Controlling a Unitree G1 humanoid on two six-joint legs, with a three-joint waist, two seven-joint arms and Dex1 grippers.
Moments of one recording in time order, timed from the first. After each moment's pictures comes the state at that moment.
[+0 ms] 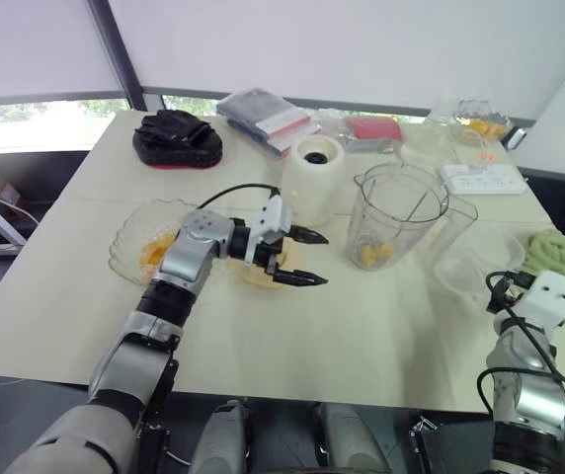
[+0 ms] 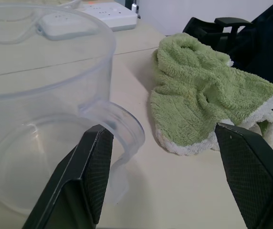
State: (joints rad) left arm -0.79 0.27 -0.22 0.45 -0.21 0.08 -1.40; right arm -0.06 -0.27 -0.48 -0.01 0.18 0.32 -0.23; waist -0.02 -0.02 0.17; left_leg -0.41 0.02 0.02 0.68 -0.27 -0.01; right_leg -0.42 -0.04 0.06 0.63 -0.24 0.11
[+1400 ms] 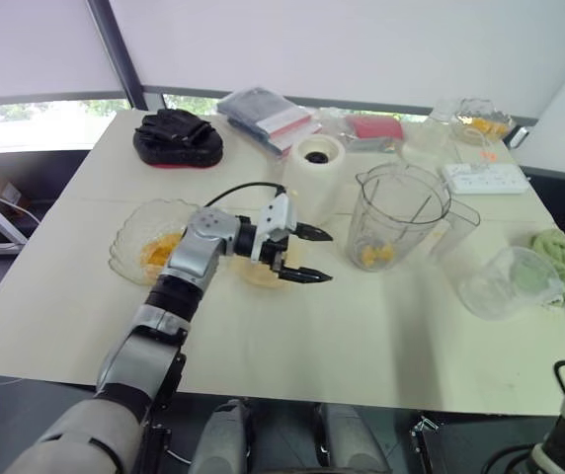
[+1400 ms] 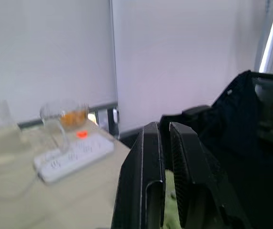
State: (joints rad) left arm -0.83 0.22 -0.22 0.54 -0.19 0.02 -1.40; right arm -0.15 -0.39 -0.75 -0.51 0.36 0.59 -0.30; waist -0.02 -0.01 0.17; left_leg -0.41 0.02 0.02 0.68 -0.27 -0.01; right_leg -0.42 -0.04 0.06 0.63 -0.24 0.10
